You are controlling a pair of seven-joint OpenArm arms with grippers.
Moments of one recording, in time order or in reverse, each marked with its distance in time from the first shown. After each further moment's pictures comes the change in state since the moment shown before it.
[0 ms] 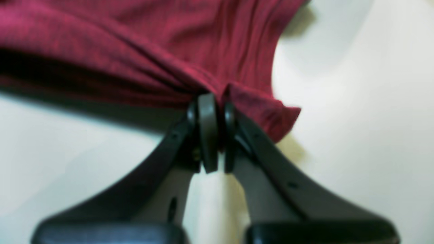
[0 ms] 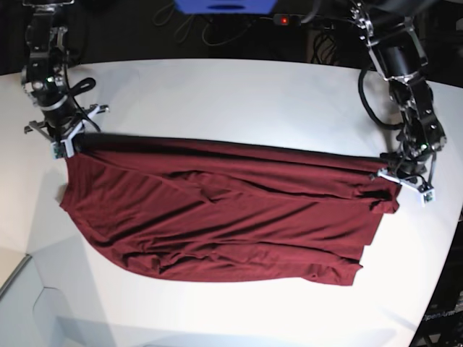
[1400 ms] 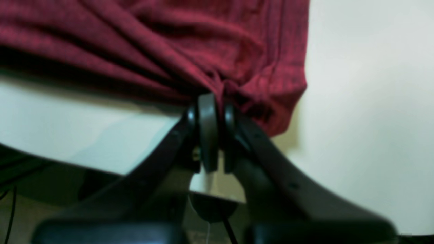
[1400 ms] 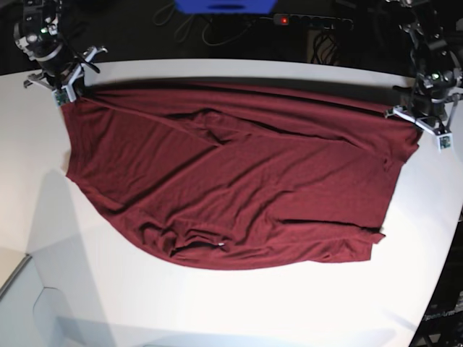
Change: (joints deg) left arm 24.4 0.2 -4.3 26.9 -0.5 -0.4 6.2; right arm -16.5 1.1 3.7 6.1 0.0 6.4 0.9
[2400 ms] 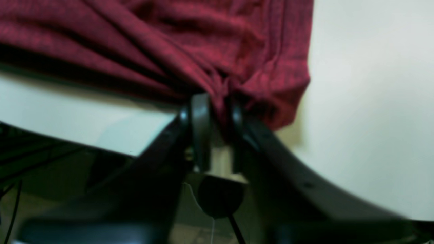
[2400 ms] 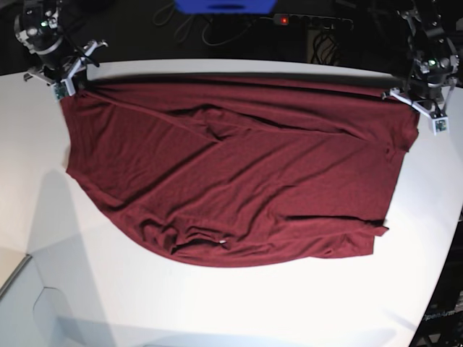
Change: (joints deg) left arm 4.6 0.1 0.2 -0.5 0.0 0.0 0.0; right arm -1.7 -0.7 0.4 0.2 0.3 0.0 0.9
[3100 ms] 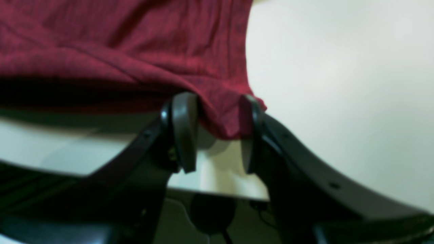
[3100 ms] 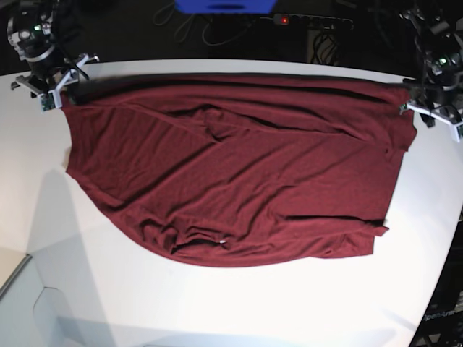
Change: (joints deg) left arm -2.7 4.4 -7.8 8.3 0.0 0.2 0.2; right arm 1.9 -3.3 6.0 5.9 -0.3 0.1 -1.6
